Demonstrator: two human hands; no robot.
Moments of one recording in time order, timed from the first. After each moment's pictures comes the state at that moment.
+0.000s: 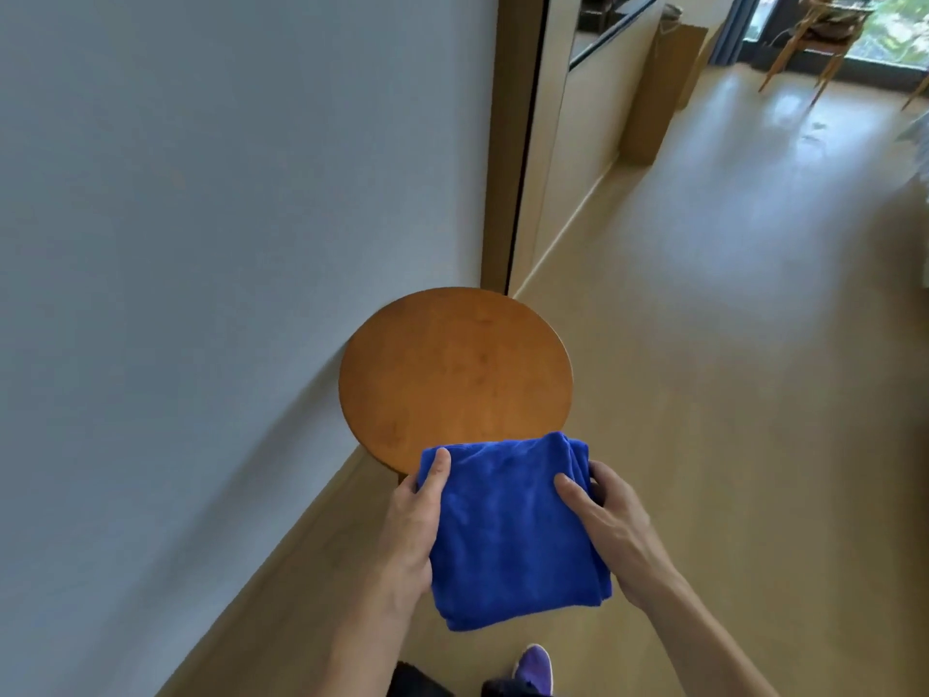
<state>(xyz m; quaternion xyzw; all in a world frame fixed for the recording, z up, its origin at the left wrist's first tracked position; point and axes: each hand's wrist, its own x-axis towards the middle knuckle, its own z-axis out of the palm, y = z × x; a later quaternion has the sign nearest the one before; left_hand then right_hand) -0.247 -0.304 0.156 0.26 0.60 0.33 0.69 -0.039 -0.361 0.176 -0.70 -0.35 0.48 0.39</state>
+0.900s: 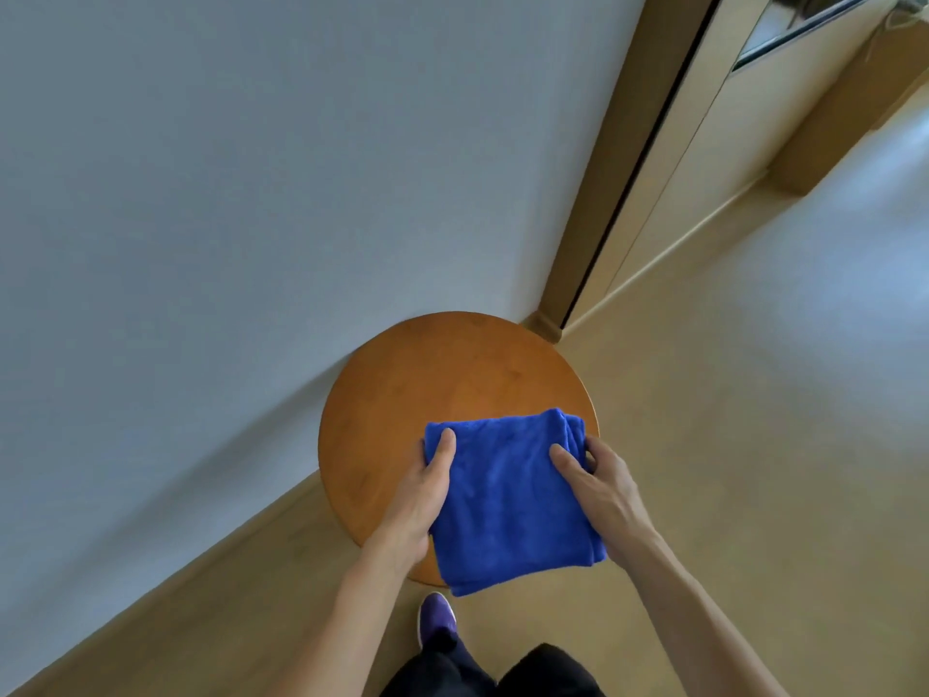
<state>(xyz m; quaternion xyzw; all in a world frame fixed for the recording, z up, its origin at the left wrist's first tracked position) -0.137 -0.075 0.122 0.20 0.66 0.35 0.63 0.073 -0.054 0.140 -0.69 -0.43 0.51 0.26</state>
